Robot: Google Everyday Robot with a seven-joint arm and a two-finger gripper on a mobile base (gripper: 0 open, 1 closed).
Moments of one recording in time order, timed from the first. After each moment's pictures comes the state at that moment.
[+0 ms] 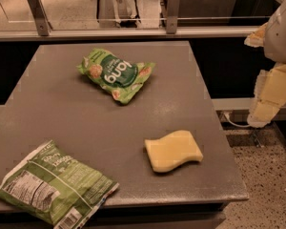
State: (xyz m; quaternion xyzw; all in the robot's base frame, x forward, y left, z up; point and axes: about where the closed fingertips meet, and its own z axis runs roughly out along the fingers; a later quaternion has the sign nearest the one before) arm 0.438 -0.216 0.979 -0.60 0.78 -0.04 0.16
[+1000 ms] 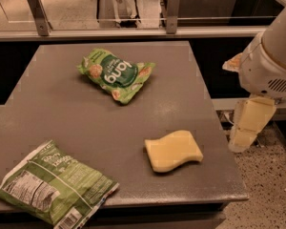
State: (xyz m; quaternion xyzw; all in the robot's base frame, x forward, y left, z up) arm 0.423 -0.186 0.932 -0.63 0.76 -0.02 0.15
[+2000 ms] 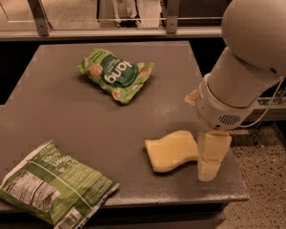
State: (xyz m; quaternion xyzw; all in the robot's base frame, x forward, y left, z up) arm 0.403 -0.127 0.861 -0.69 0.72 0.03 0.11
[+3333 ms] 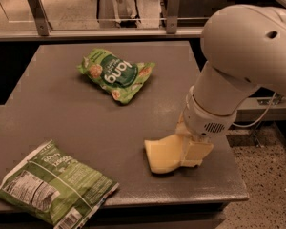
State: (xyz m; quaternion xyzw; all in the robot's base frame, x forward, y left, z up) arm 0.394 -0.108 0.833 -0.69 0.72 0.06 0.08
